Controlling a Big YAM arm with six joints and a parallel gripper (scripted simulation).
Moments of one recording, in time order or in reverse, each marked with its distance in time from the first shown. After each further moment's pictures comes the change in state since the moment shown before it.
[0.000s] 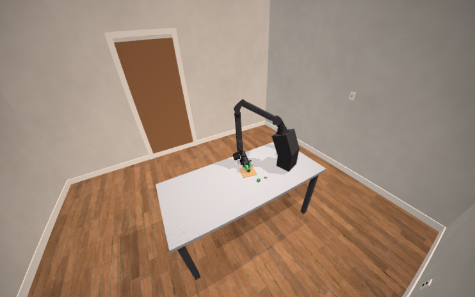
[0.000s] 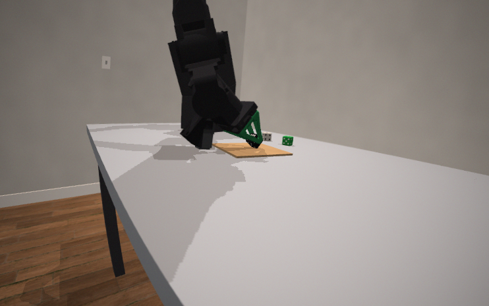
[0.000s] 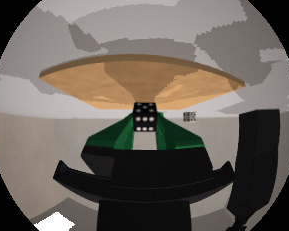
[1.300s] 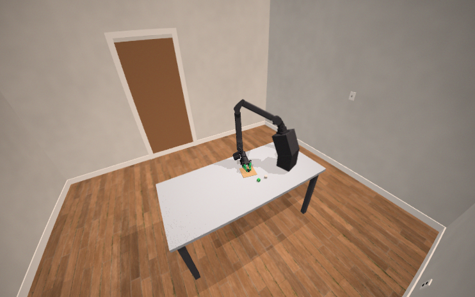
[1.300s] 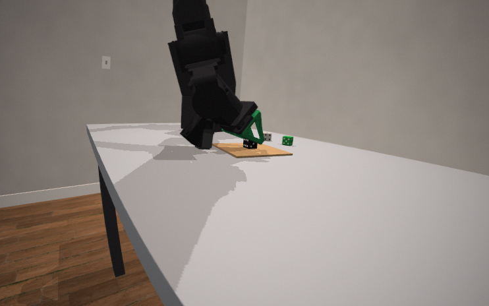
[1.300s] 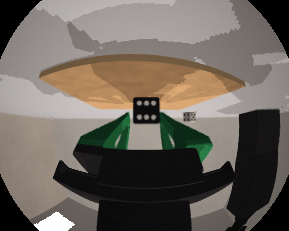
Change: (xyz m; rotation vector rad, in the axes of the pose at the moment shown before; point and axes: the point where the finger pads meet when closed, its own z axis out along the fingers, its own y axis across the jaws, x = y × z) arm 0.000 0.000 0.000 0.000 0.000 0.000
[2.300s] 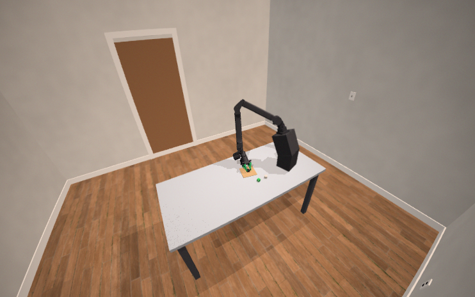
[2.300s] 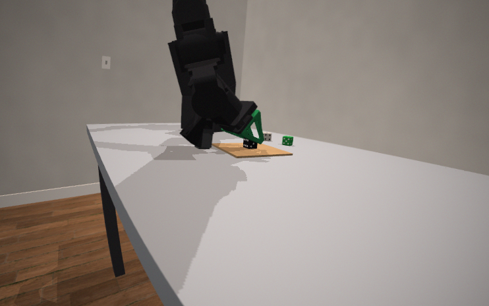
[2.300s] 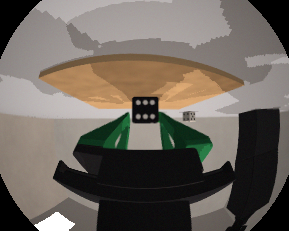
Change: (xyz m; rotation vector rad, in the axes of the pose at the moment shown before) arm 0.000 -0.001 -0.001 0.003 0.002 0.002
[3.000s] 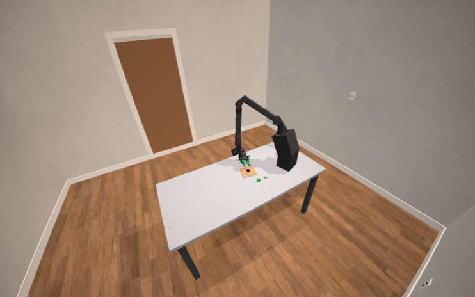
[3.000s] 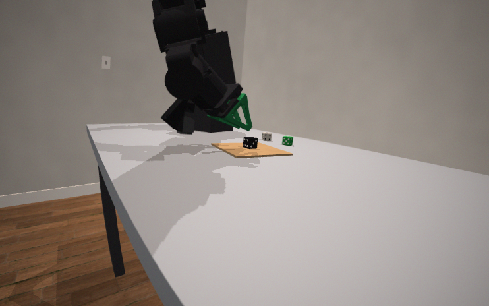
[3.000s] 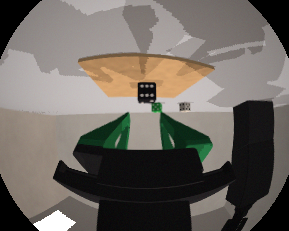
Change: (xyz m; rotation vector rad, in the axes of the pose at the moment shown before) arm -0.001 0.002 -0.049 -0.008 0.000 0.005
